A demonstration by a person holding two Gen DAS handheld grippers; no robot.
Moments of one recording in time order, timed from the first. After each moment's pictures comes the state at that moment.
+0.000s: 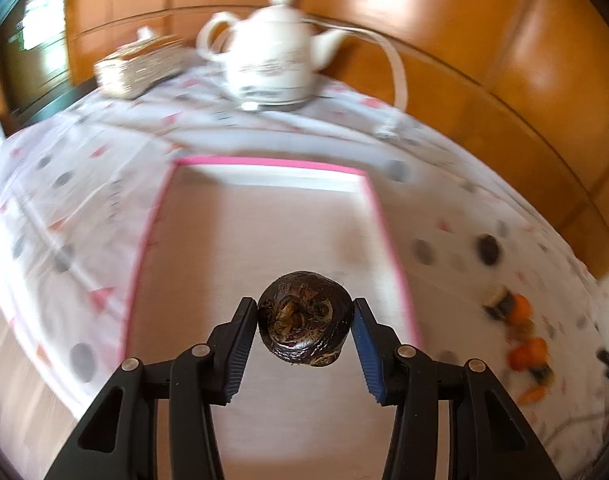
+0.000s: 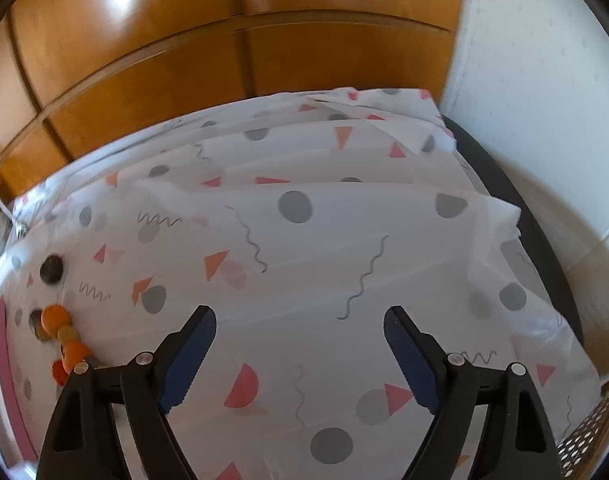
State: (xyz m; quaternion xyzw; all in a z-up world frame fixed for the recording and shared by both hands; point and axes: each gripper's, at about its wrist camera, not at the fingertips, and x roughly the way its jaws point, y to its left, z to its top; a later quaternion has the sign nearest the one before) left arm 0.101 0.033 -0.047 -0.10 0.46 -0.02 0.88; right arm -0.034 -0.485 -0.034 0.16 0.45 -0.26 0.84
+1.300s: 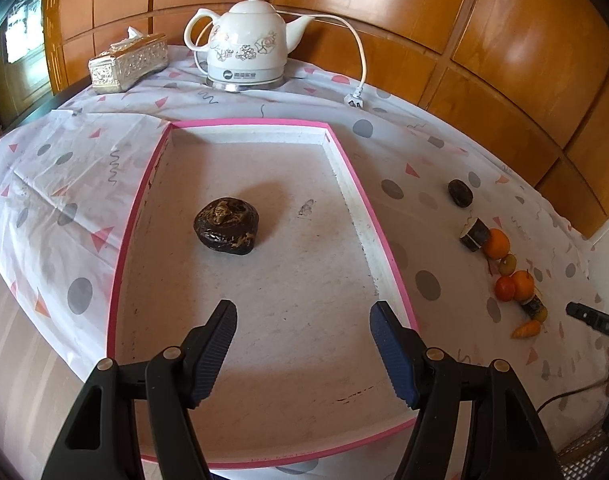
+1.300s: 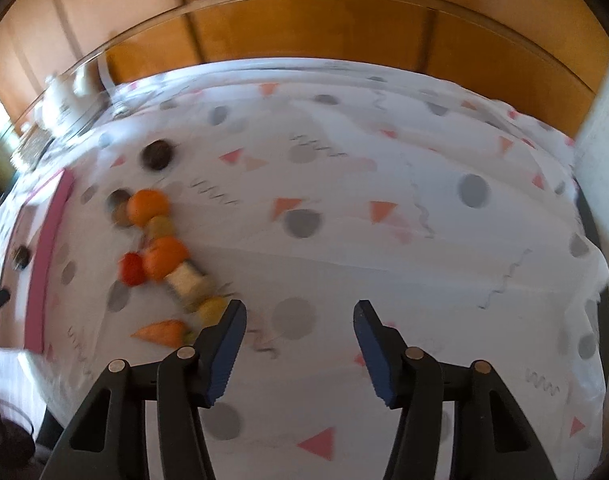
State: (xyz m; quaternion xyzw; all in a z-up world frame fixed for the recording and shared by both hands) left arm 0.037 0.015 -0.055 -0.07 0.46 -0.07 0.88; right arm -0.012 -0.388 -0.047 0.07 0.51 -0.04 0.86
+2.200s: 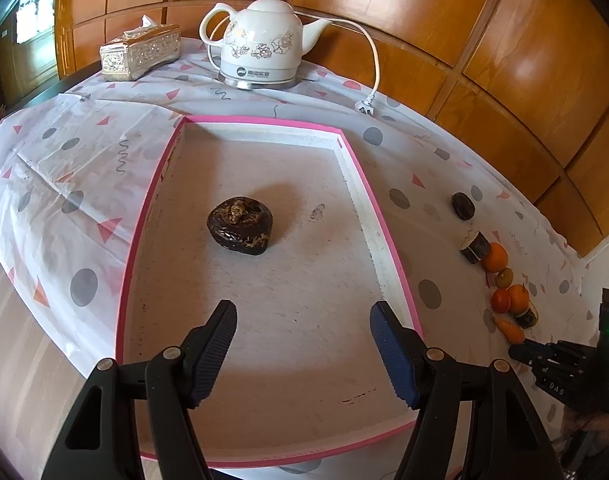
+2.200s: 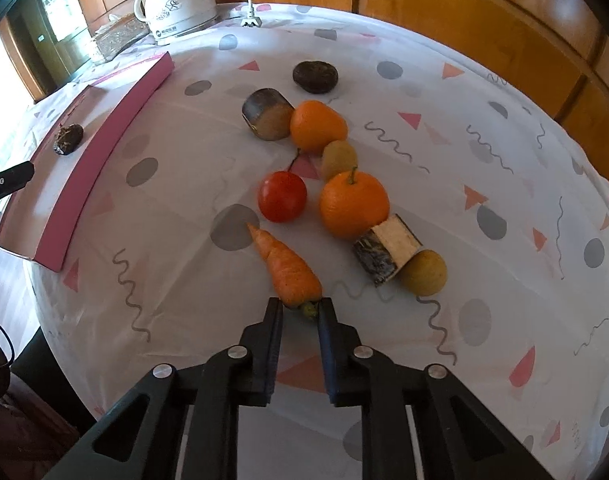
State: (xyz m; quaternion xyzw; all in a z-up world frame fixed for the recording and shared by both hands) left arm 0.038 0.029 -0.054 -0.11 0.46 -0.07 0.88; right arm 0.002 -0.276 -0.089 -0.04 0.54 0.08 0.84
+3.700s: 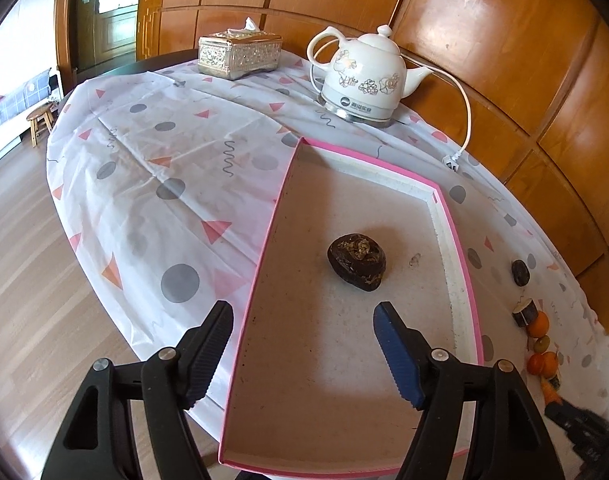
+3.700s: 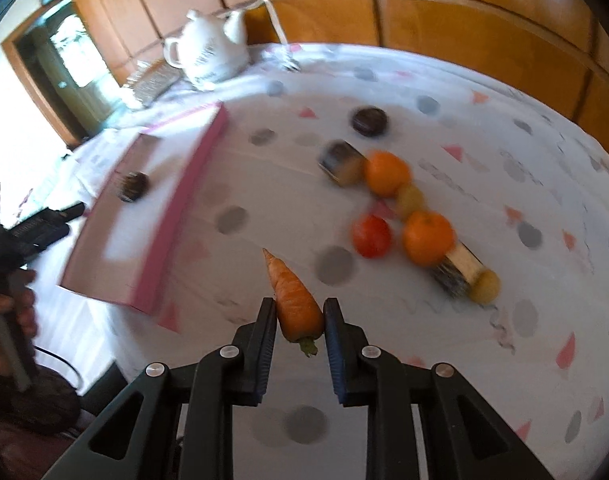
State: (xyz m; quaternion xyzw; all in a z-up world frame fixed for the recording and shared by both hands) left arm 0.029 0.091 -0.052 -0.17 0.43 0.06 0.89; right arm -0.012 -0.237 -0.046 0.05 0.49 0.13 0.86
